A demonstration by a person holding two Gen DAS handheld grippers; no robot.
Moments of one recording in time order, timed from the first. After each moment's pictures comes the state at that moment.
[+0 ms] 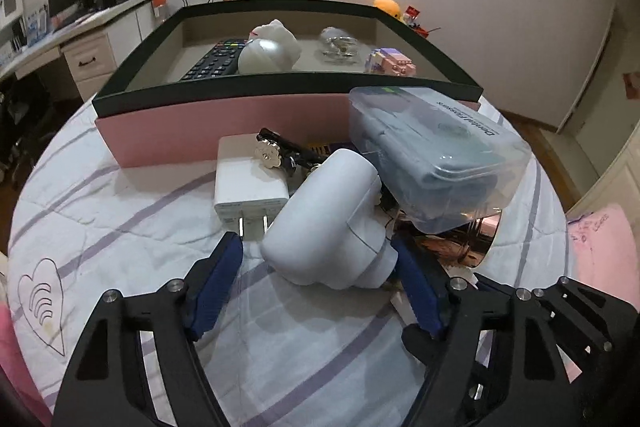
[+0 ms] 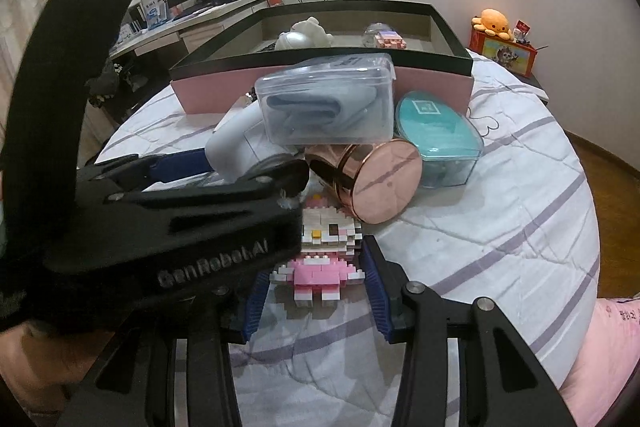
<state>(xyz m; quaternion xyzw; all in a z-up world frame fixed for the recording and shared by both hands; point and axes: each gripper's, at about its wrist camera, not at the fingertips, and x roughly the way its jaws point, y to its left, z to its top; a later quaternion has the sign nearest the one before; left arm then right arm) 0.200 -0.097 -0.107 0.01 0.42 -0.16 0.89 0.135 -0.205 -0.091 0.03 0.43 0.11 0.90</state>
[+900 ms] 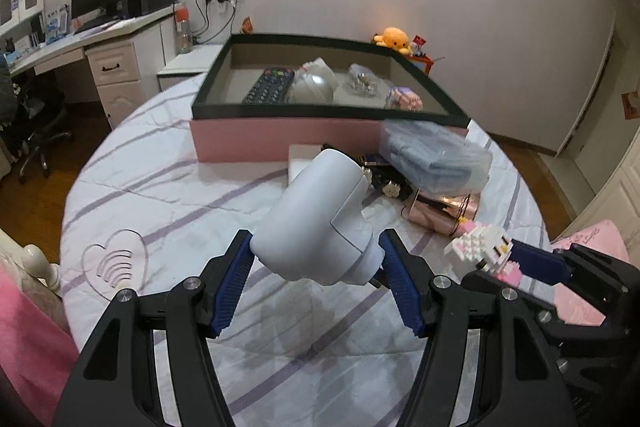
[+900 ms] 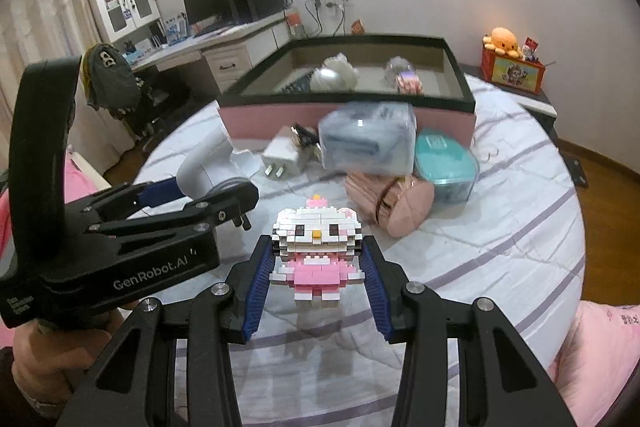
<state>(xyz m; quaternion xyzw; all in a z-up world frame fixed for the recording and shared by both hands) 0.149 -0.040 -0.066 -0.01 0.38 -0.14 0.91 0.104 -0.199 -0.047 0.05 0.38 0.14 0.91</state>
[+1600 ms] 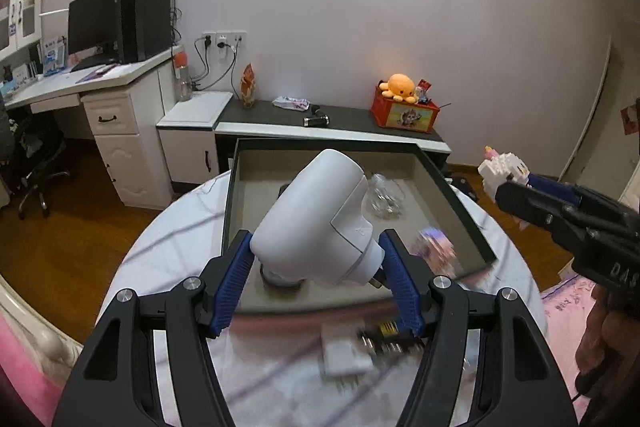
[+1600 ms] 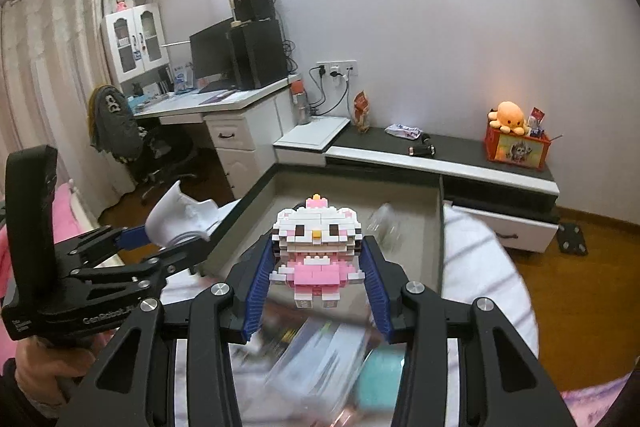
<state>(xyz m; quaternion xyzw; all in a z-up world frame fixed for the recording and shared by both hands) 0.277 -0.030 0.009 -0.02 0.33 -0.15 0.93 0.245 -0.229 0.038 0.03 0.31 0.15 0.94</state>
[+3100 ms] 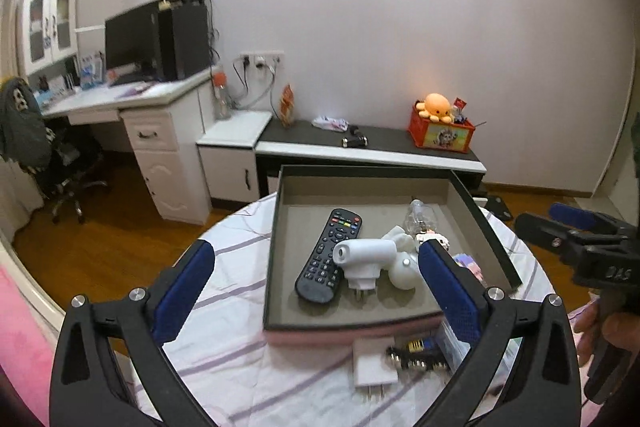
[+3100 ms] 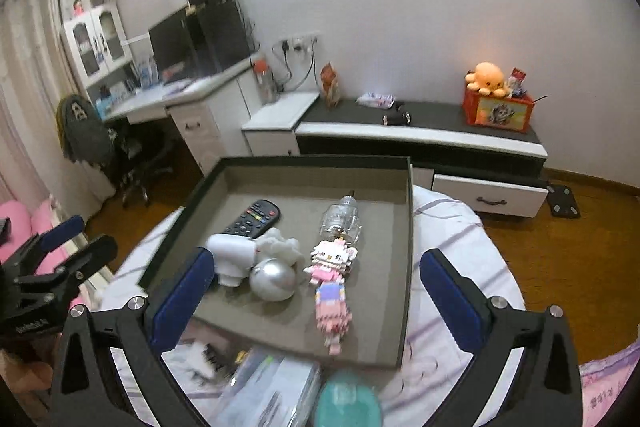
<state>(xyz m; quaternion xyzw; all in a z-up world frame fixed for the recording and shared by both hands) 0.249 -0.020 0.035 0.00 0.29 -0.07 0.96 0.255 -0.254 0.036 0.07 0.34 0.10 0.93</state>
